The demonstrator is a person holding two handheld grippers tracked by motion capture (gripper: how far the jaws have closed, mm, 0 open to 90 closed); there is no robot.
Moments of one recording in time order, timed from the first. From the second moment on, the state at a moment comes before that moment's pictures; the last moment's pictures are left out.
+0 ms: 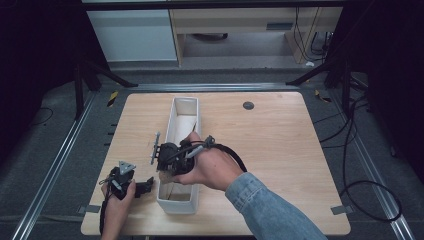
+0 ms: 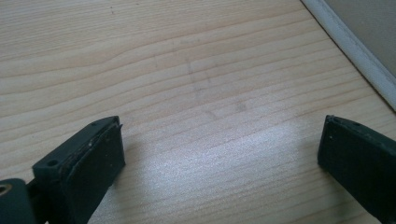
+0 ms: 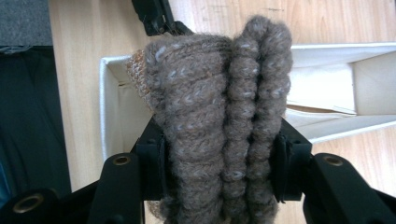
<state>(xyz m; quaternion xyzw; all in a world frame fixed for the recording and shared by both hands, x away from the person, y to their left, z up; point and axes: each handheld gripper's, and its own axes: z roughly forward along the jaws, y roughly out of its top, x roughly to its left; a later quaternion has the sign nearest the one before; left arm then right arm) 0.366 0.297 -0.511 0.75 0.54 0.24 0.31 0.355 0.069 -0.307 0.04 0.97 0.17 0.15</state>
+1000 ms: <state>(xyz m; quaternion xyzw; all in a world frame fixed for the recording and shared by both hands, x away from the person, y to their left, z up) 0.367 0.297 -0.511 0.75 0.54 0.24 0.31 0.349 0.082 -0.346 0.06 0.98 0.16 0.12</state>
